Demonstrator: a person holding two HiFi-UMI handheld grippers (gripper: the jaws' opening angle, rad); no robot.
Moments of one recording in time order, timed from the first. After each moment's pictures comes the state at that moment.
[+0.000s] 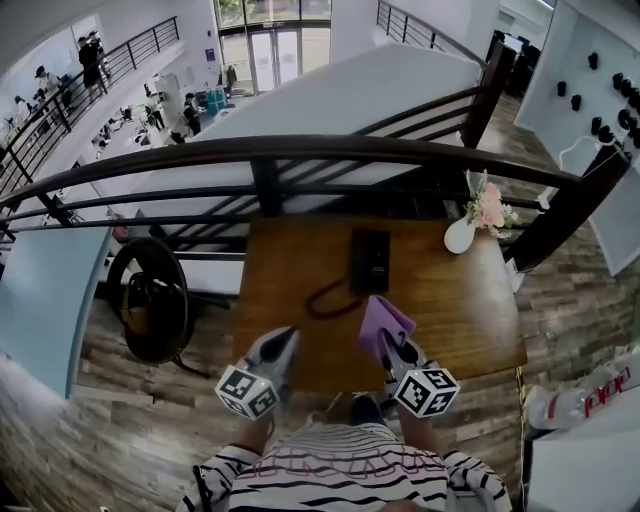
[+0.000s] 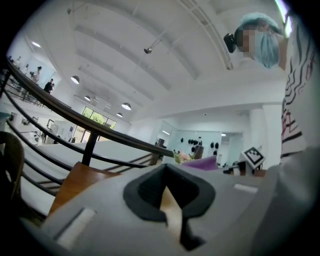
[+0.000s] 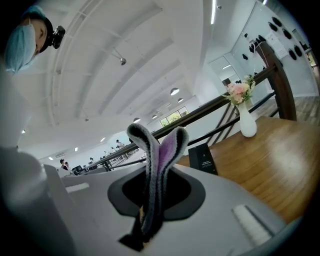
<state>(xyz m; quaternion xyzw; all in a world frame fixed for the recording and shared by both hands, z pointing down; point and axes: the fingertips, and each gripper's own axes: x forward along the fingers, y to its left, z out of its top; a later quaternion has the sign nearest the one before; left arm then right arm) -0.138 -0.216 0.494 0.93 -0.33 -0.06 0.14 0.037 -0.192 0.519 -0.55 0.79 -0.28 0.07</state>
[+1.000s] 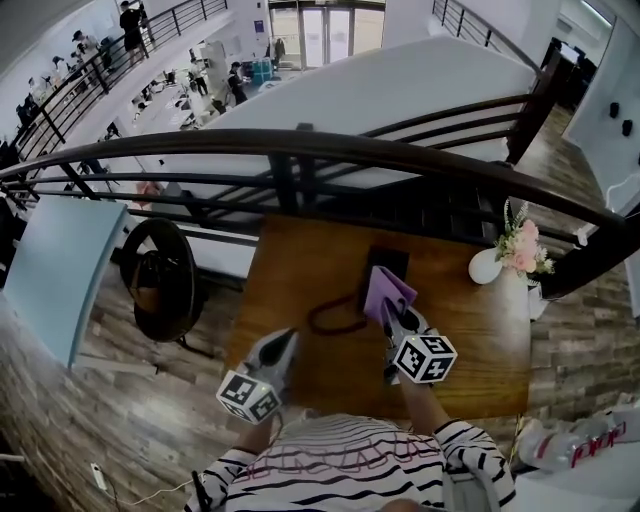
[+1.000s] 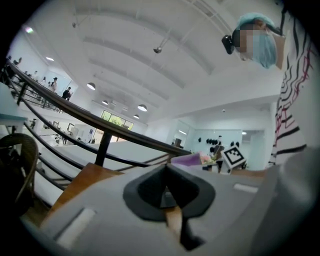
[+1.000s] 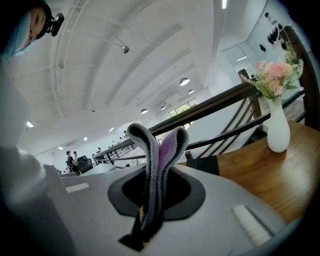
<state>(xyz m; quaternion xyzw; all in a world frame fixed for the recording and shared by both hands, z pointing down) -0.100 -0.308 0.504 0.89 -0.43 -0.06 0.16 0.085 -0.386 0.544 -0.49 0.83 -0.27 0.02</state>
